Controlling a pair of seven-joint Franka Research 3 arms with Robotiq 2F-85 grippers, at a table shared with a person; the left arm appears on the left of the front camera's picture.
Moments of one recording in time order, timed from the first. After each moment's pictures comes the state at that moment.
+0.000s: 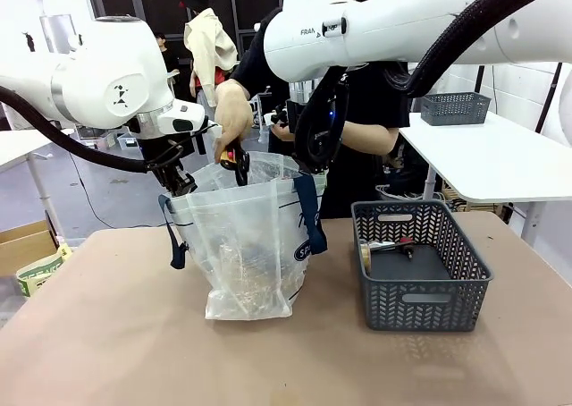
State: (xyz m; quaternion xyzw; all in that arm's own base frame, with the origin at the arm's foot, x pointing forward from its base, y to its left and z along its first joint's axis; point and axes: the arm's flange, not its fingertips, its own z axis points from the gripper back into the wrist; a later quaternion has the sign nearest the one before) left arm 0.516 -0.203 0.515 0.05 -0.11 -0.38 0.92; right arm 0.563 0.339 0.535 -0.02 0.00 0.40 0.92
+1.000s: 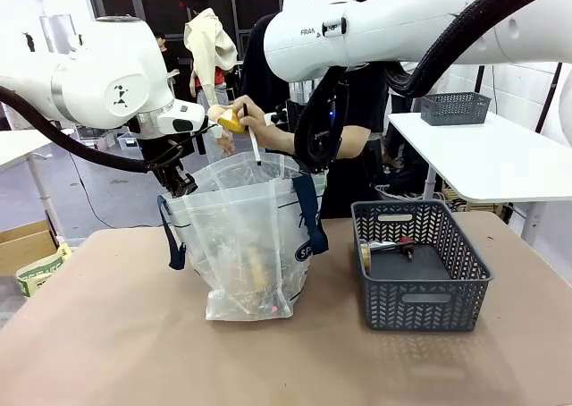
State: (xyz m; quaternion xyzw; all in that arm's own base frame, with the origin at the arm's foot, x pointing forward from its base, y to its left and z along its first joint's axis) left arm 0.517 -0.203 0.515 0.05 -0.11 -0.38 0.92; right arm 0.563 0.339 0.535 -0.02 0.00 0.40 0.92
